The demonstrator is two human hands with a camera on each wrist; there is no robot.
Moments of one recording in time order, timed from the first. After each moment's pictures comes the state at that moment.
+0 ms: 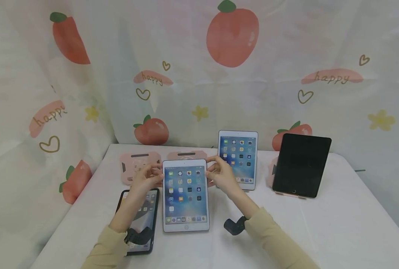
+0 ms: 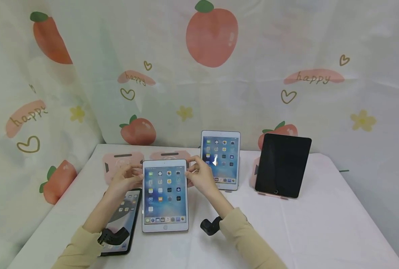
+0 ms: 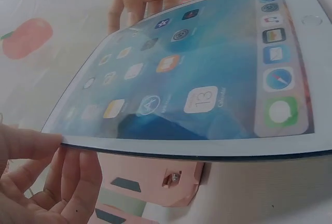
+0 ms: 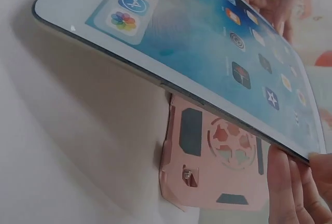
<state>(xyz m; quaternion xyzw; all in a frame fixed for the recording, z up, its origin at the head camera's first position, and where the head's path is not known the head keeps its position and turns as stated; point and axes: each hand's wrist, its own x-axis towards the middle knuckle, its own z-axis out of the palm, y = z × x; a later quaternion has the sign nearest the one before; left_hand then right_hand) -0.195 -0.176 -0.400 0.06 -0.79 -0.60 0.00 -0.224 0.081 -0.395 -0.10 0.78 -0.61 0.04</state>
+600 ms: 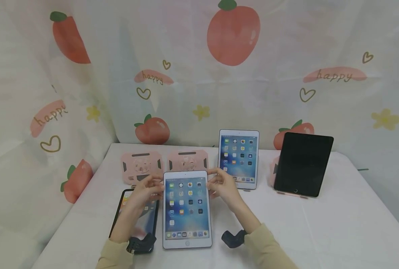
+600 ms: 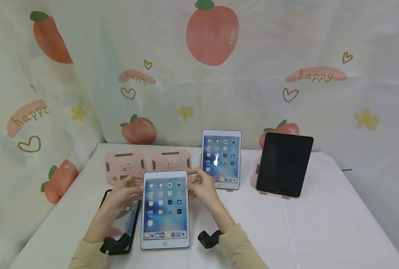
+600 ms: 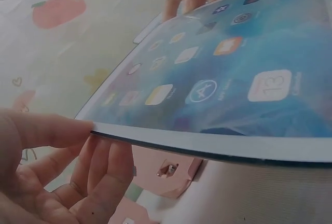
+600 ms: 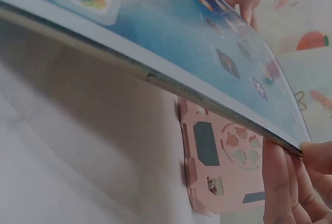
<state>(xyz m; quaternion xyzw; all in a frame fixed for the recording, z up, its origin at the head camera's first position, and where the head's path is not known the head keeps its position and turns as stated) -0.183 -0.182 -0.423 0.10 -0.75 -0.65 -0.07 -0.204 0.083 -0.421 -0.05 0.76 -0.64 0.06</state>
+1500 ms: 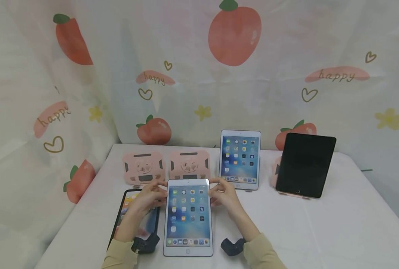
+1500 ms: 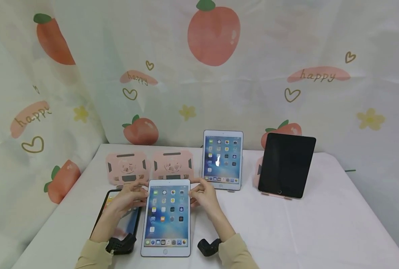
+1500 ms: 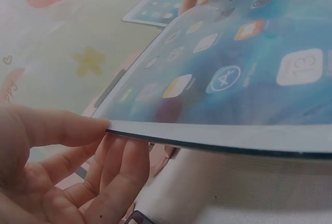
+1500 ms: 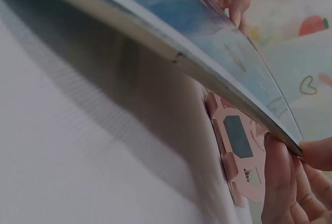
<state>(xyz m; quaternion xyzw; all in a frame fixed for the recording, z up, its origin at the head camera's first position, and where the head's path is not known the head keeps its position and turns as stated) -0.188 -0.184 -0.446 0.08 -0.73 -0.66 -0.12 -0.195 0.084 -0.450 -0.02 0.74 -0.67 0.08</state>
